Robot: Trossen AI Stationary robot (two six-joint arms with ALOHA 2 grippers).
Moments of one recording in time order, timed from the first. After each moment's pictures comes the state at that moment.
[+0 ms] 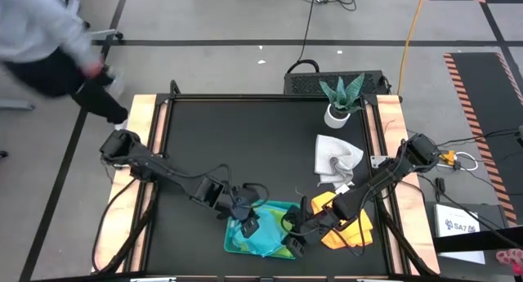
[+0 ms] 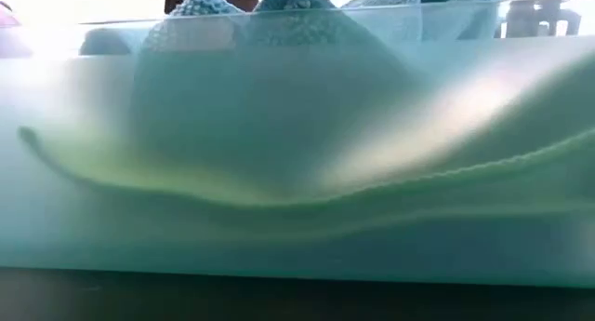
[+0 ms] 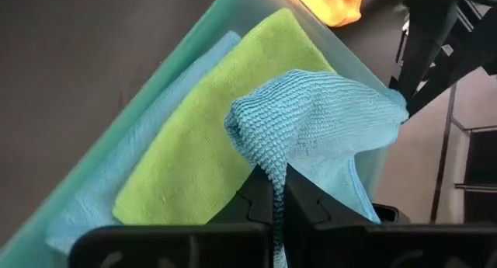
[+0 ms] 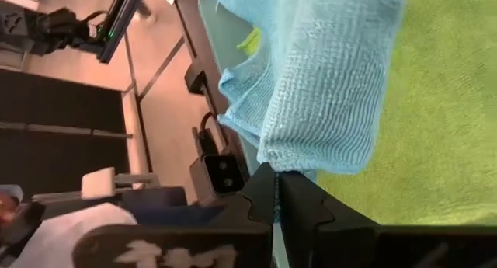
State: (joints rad) left arm -0.40 1.72 1.23 -0.35 -0.08 -0.95; right arm 0.60 1.71 1.07 -0.06 0.10 1.24
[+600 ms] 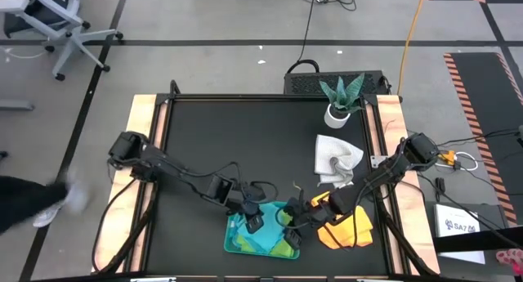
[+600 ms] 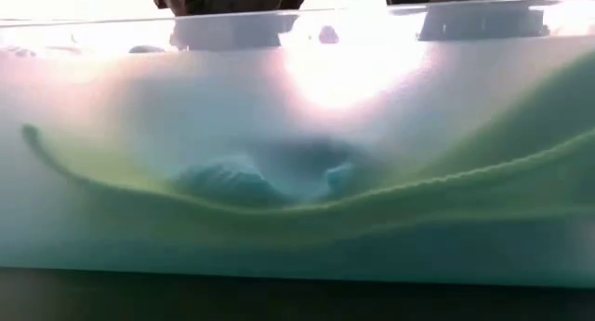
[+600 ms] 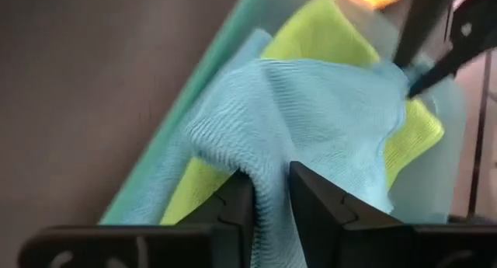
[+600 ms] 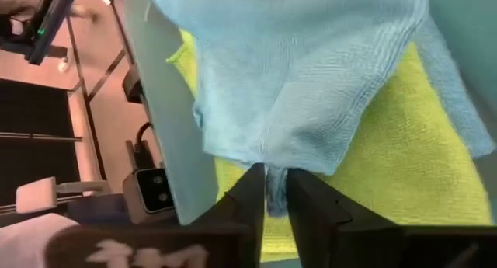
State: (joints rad) left arm -0.35 1.81 1.23 -0.32 -0.04 -0.81; right arm 0.54 1.71 1.06 -0.20 0.10 1.18
